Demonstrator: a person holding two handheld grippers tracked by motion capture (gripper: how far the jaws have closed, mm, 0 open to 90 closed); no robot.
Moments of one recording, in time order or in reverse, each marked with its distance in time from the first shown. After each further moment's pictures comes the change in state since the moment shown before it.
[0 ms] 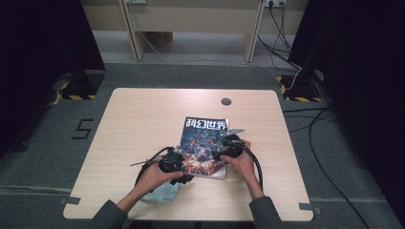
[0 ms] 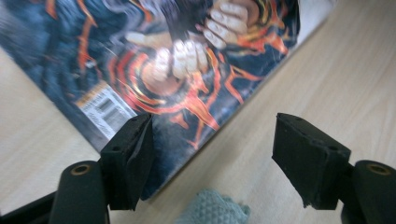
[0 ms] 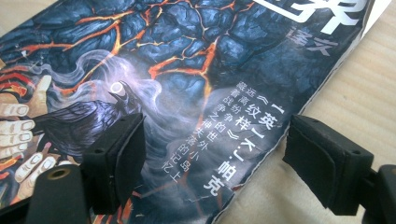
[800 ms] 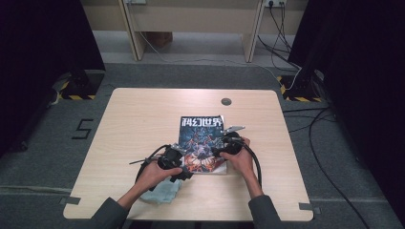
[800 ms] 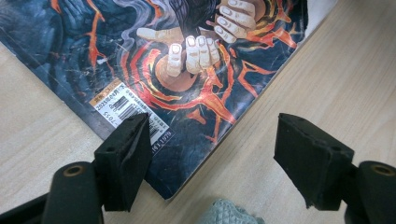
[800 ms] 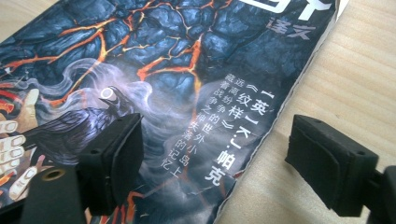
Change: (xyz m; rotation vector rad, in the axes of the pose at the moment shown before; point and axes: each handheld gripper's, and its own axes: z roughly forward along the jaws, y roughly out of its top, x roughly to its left) left arm 0.010 -0.002 0.007 0.008 -0.011 -0.042; right arm -0.006 0.004 0.008 -0.042 -0.007 0.016
